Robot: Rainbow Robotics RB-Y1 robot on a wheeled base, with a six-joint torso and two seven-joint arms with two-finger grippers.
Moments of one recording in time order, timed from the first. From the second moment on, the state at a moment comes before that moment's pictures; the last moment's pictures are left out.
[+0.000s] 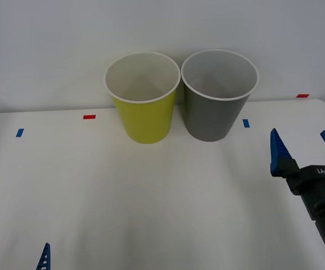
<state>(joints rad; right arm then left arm) 0.63 -0.28 0.07 -2.41 -0.04 0.08 1.22 1.07 0.35 -0.15 -1.99 0.14 -0.67 -1.46</state>
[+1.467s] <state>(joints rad) 1.06 -0.33 0.23 -2.05 -0.12 -0.67 1.43 1.07 0.35 -0.15 -1.99 0.14 -0.67 -1.46</state>
